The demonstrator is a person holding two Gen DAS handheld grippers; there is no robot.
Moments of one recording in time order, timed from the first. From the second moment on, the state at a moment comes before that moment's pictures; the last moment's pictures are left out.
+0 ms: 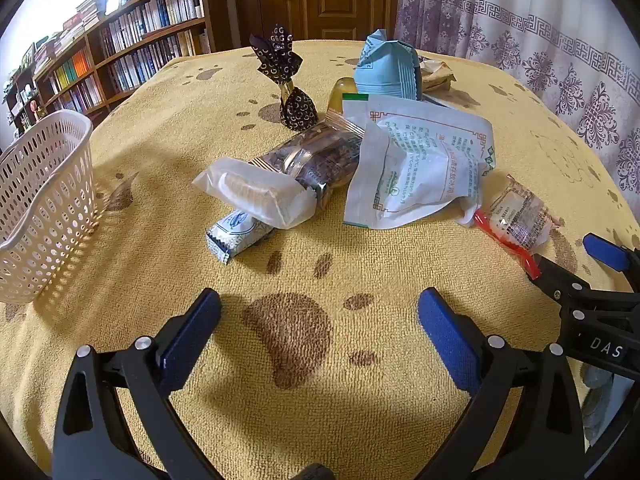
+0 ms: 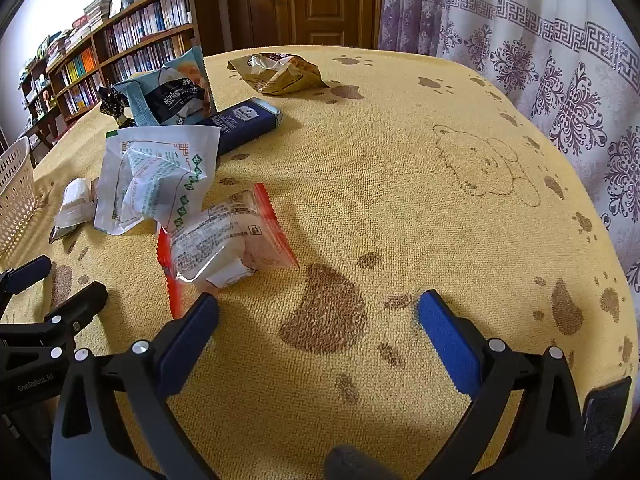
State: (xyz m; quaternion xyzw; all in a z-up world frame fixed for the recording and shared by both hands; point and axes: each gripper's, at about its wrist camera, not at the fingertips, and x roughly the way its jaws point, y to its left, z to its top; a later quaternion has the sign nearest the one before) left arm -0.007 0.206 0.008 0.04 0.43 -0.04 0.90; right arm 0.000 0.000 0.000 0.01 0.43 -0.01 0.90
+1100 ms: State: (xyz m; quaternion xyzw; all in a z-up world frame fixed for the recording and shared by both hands) left arm -0.003 0.208 0.008 0.04 0.44 -0.05 0.90; right arm -0.001 -0.001 -0.001 0.00 0.43 0.02 0.90
